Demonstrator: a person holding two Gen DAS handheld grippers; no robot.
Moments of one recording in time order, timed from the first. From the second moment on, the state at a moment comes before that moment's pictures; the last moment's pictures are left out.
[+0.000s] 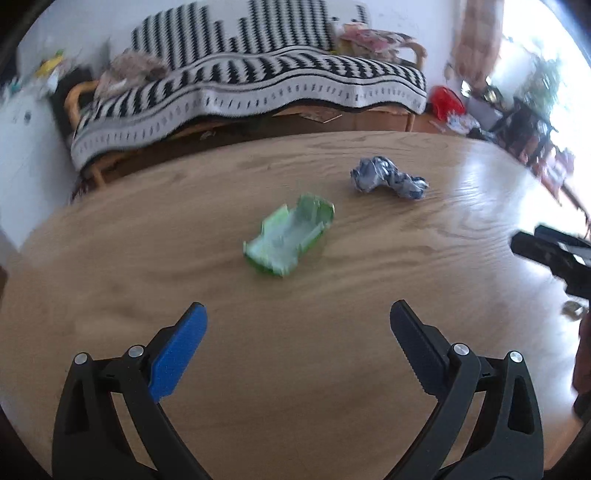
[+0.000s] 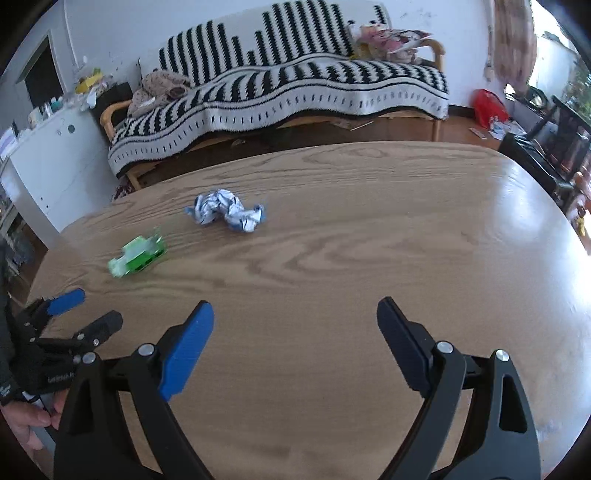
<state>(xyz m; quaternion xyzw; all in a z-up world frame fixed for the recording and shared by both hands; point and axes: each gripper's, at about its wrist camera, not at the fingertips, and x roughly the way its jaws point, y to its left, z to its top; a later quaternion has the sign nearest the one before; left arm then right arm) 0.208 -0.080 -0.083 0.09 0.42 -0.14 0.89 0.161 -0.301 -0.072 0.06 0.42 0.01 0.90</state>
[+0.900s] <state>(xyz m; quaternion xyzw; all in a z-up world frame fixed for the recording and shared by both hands) 0.254 -0.016 -0.059 0.02 0.43 -0.20 0.88 0.216 -0.271 -0.085 0.02 0.45 0.14 0.88</state>
